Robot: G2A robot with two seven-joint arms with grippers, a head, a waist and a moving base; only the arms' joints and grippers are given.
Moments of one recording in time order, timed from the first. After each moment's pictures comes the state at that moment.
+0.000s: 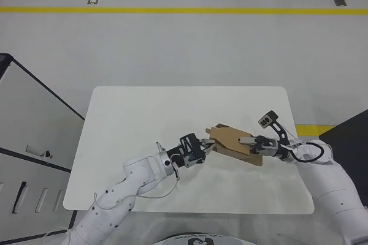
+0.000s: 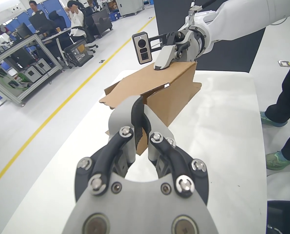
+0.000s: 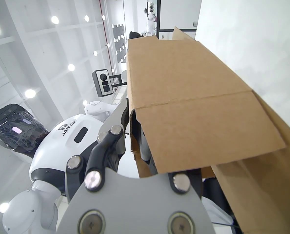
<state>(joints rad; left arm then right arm) 1.43 -1.19 -0.97 -1.81 1.59 -0.50 0.09 -1.29 -0.95 1.23 -1.22 0.83 -0.32 1.41</state>
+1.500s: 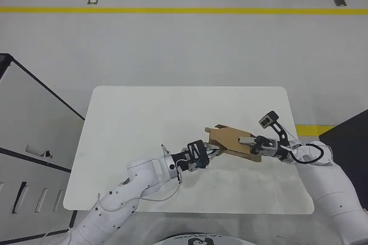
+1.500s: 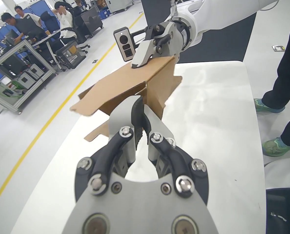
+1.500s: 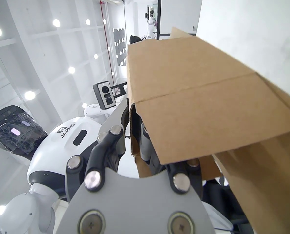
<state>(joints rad) 1.42 -1.18 -0.94 -1.82 1.65 -0.51 0.08 -1.32 -0.96 1.27 -1.25 0.80 -0.32 1.41</state>
